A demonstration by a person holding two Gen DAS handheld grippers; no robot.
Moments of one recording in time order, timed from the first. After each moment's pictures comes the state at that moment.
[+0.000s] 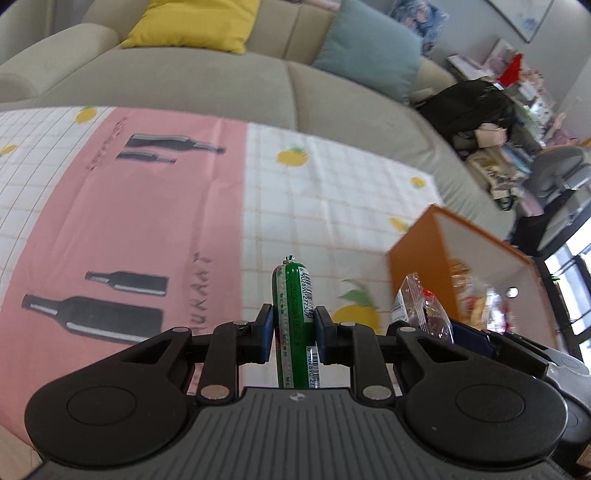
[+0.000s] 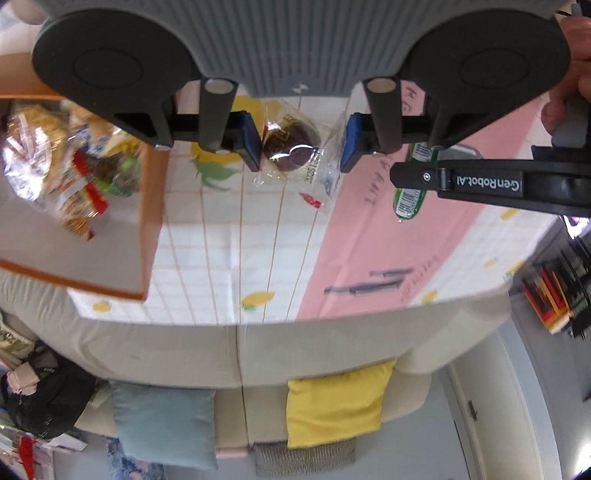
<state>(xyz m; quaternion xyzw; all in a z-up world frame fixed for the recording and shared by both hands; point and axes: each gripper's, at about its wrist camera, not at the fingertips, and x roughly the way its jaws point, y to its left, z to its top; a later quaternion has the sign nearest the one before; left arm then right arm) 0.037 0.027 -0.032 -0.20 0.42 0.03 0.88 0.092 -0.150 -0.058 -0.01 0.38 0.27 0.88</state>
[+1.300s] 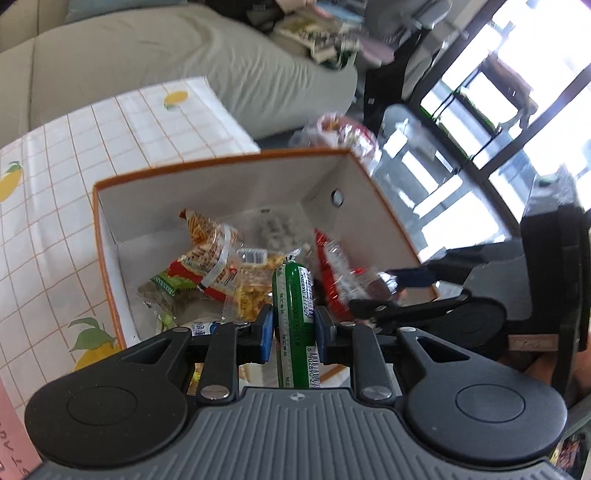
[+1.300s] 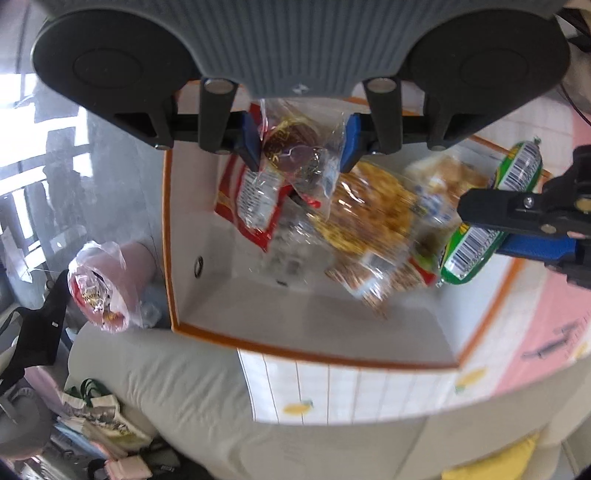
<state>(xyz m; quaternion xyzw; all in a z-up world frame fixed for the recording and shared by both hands) 0.187 -0.199 -0.028 -0.06 0.54 -0.24 0.80 0.214 -0.360 -0.061 -0.13 0.58 0.10 0.80</state>
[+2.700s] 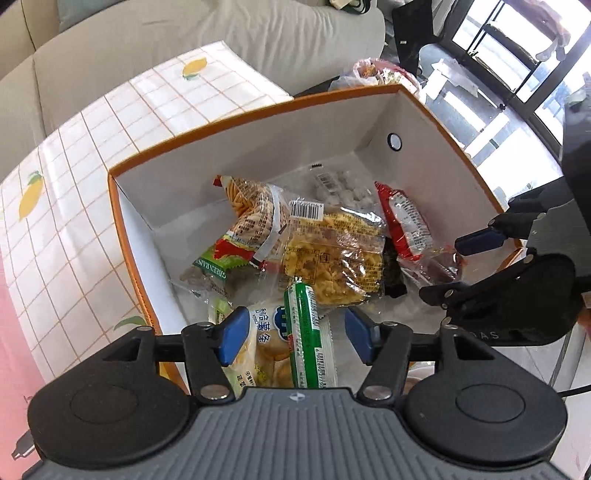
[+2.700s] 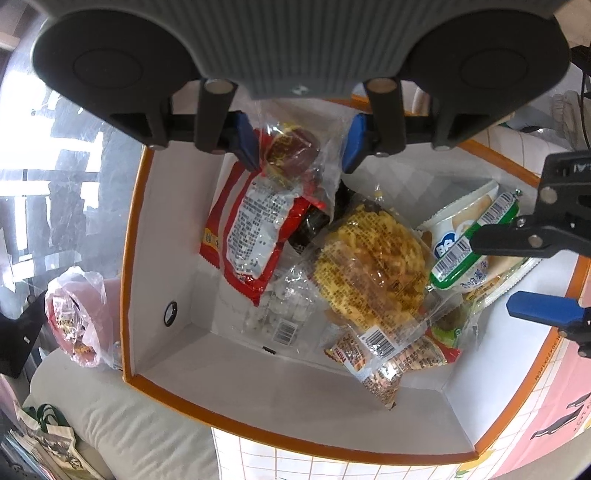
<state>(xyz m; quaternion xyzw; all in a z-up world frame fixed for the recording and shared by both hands) 0.197 -0.208 -0.048 0.06 0.58 -0.20 0.79 0.236 -0.357 -0.092 -0.16 0.65 0.12 0.73</state>
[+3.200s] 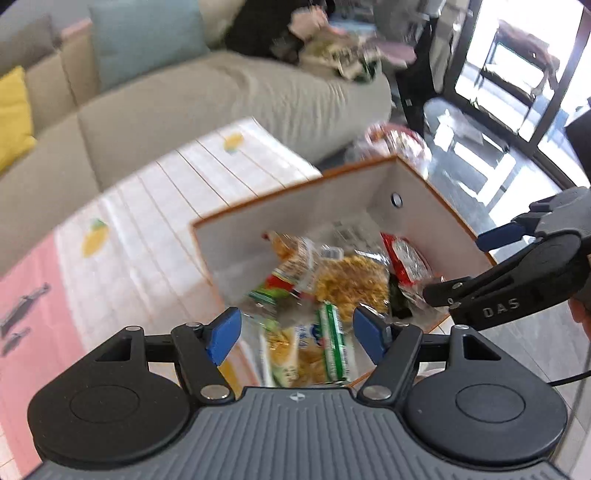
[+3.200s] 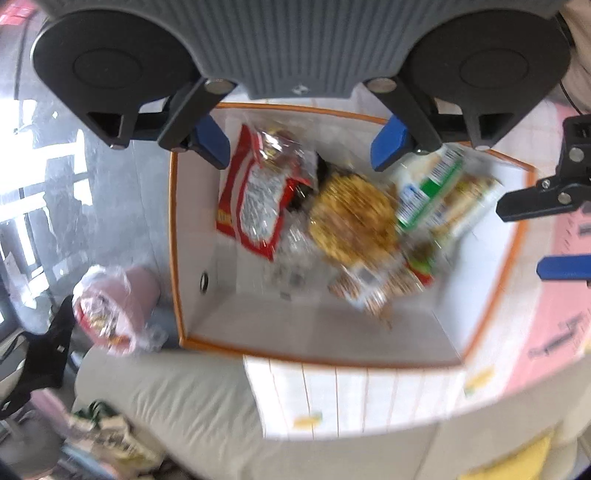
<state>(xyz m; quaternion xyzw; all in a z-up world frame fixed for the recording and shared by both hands) 0.139 -0.172 0.025 0.07 0.47 -0.16 0.86 0.199 -0.352 -0.016 -0.08 0.57 0.09 0.81</state>
